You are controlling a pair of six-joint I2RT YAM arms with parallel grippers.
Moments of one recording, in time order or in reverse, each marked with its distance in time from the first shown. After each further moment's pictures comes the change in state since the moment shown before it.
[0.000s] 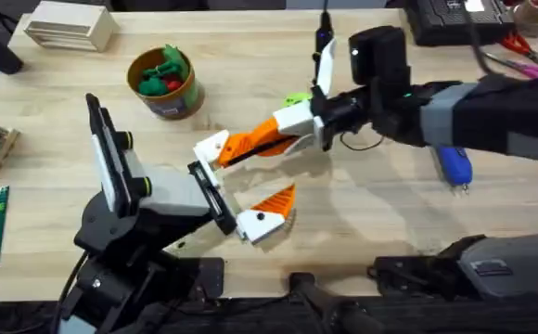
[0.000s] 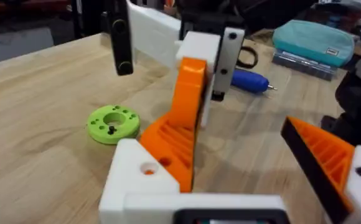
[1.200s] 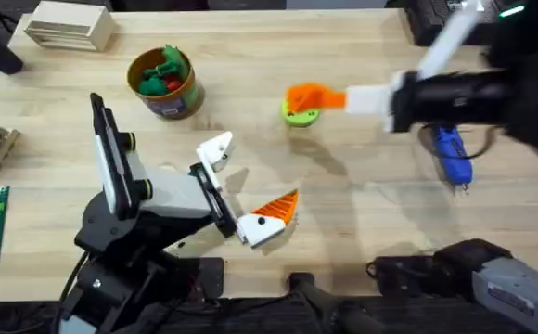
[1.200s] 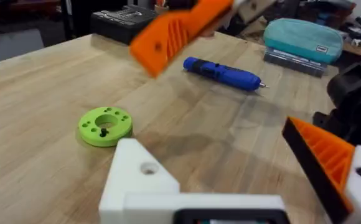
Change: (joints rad) left arm -0.002 0.000 0.000 0.001 0.030 0.005; right arm -0.217 -0.558 0.025 -0.612 0.517 -0.705
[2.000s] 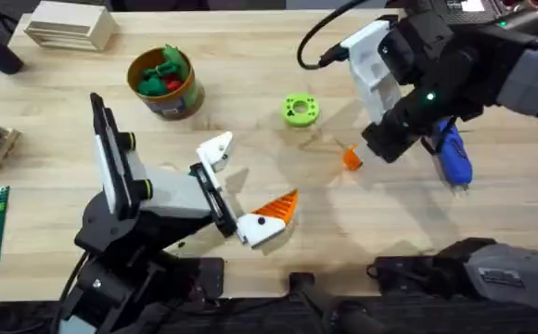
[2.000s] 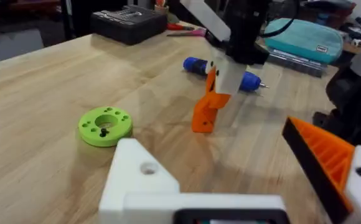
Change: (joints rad) left arm 0.000 0.000 0.000 0.000 0.000 0.000; right arm 0.127 0.377 0.221 -0.635 0.742 -0.527
